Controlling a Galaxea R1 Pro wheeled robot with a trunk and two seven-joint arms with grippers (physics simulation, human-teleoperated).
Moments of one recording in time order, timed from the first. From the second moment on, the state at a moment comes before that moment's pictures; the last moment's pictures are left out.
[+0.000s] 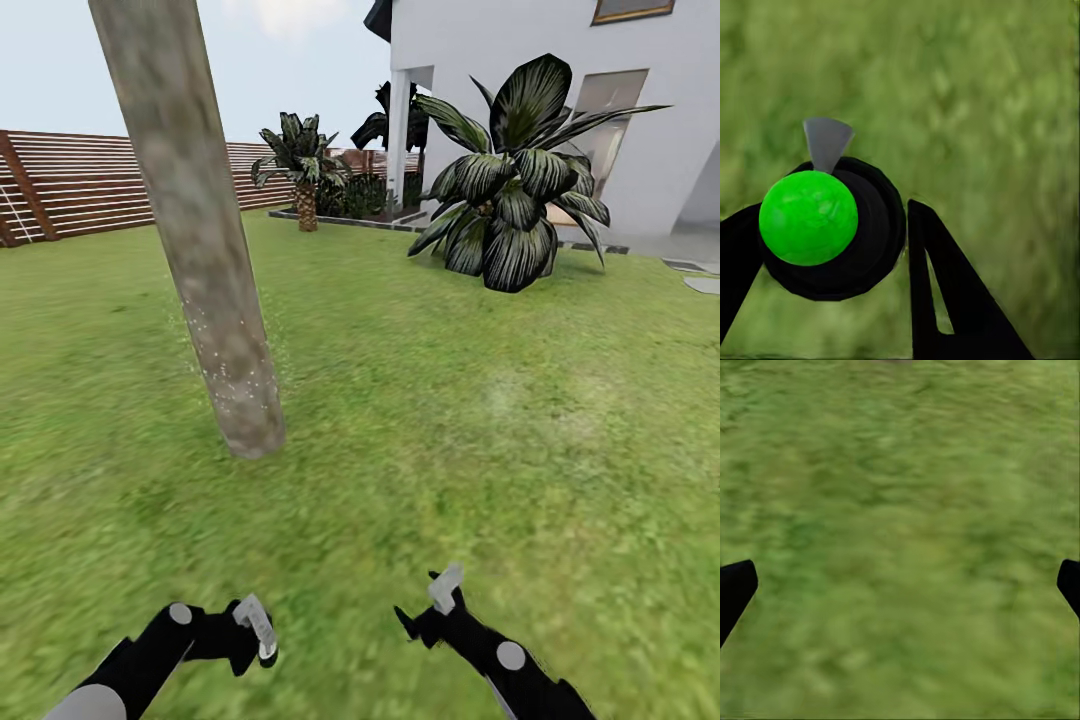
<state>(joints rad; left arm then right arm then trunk) -0.53 0.13 -0.12 -0.49 -0.46 0.03 -0.75 -0.45 -0.03 0.25 -0.51 0.13 -0.33 0.35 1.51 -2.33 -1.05</state>
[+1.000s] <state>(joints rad) -0.54 0.00 -0.19 -0.51 -0.68 0.21 -0.83 -0.51 0.01 0.25 -0.52 0.26 -0.25 0.74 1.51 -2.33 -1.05</state>
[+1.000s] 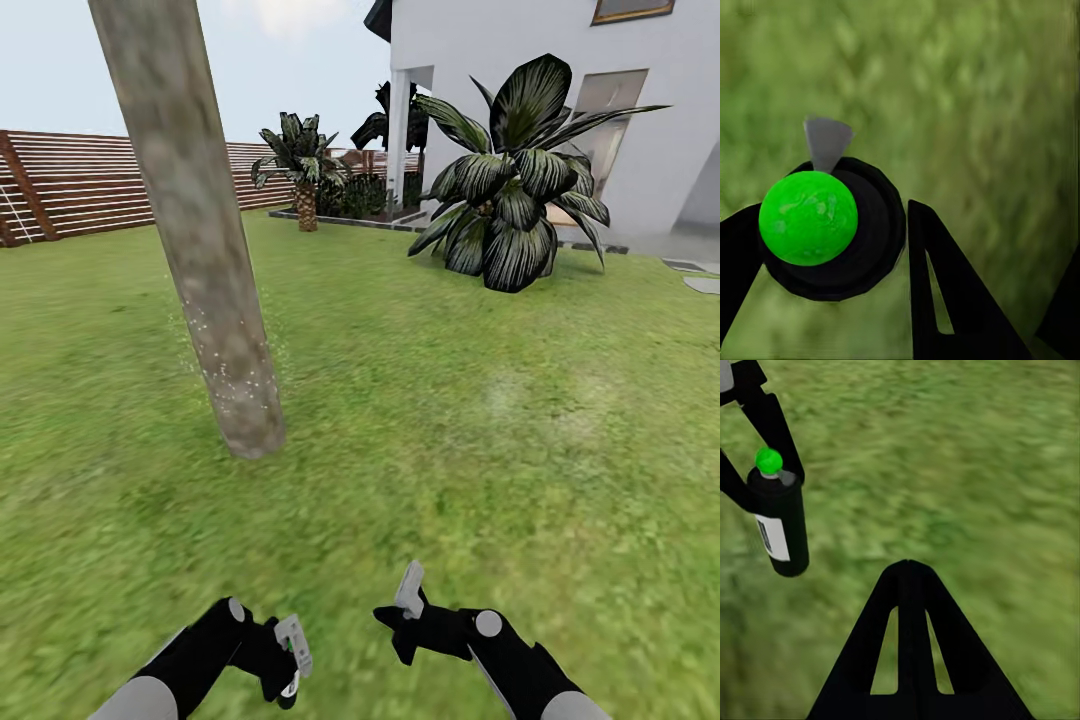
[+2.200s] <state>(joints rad) -0.58 -0.12 -0.19 -0.54 -0.74 0.19 -0.81 -0.51 0.04 0.34 -0.54 0.26 -0.25 0.75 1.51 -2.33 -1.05</state>
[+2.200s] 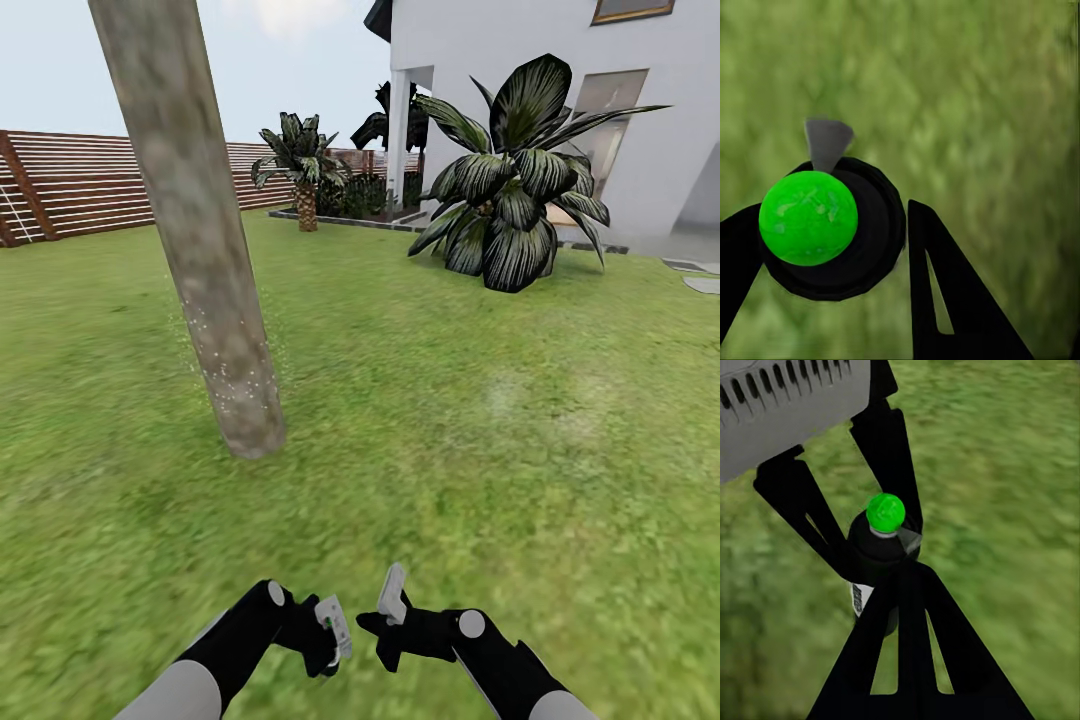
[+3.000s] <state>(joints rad) -0.57 -0.13 -0.19 -0.54 -0.74 0.16 -0.87 -0.51 0.04 0.34 -0.56 0.26 -0.25 0.75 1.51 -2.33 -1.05</state>
